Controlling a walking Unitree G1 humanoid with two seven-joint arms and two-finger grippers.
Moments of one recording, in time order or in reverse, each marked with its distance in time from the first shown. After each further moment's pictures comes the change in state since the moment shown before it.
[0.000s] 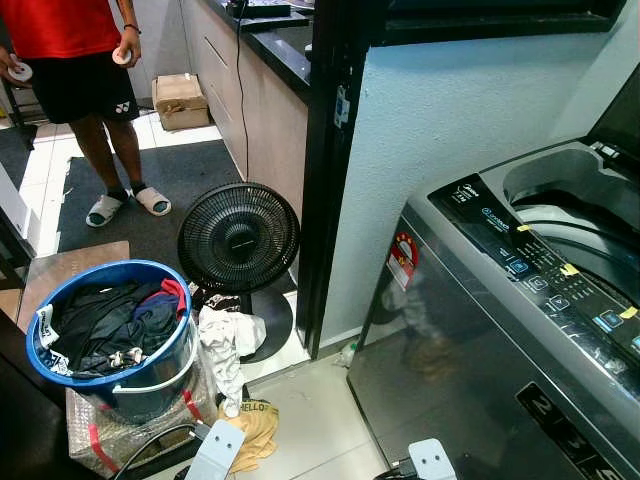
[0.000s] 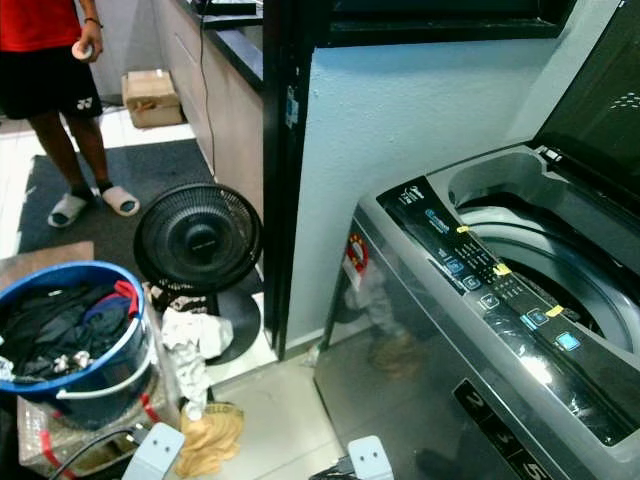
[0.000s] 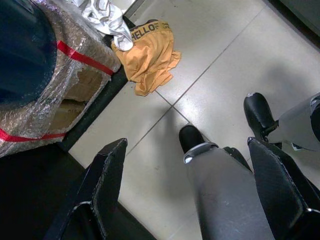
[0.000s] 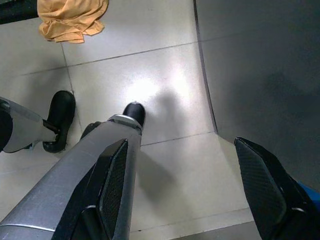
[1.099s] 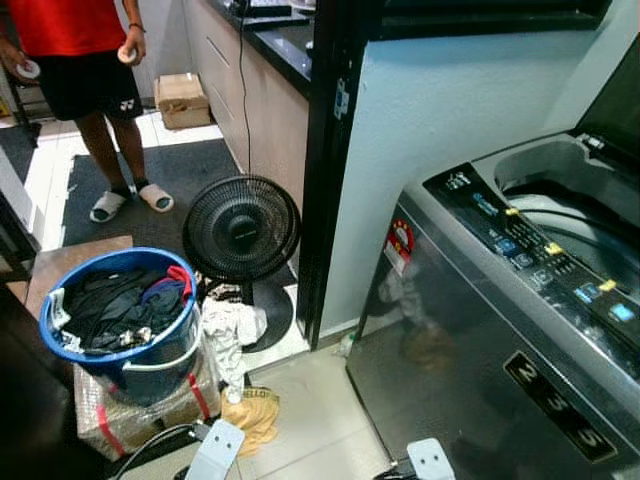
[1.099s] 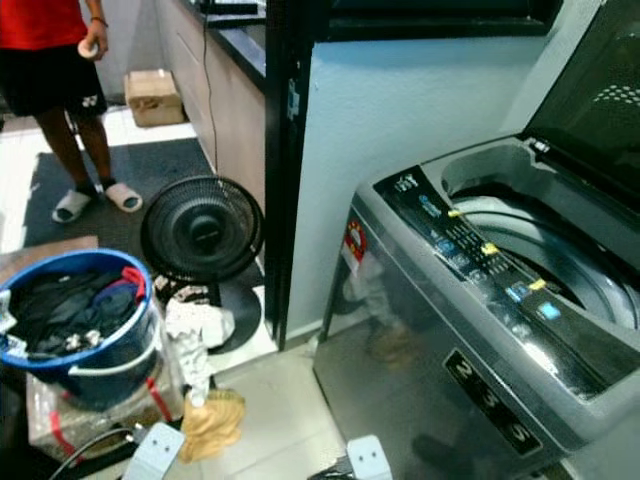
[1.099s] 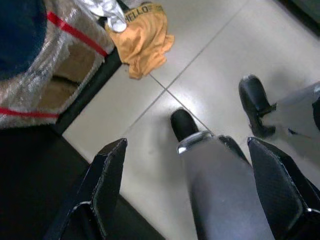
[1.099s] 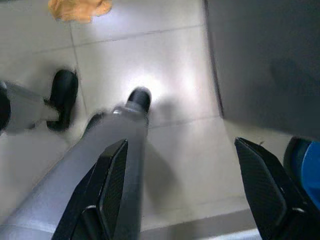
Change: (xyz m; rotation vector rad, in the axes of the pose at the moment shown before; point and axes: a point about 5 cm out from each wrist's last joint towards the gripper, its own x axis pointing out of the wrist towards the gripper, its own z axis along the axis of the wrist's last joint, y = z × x) left arm 0.001 0.001 0.005 0.002 -0.013 0.002; right arm -0.001 0.002 -0.006 -0.020 0.017 0.010
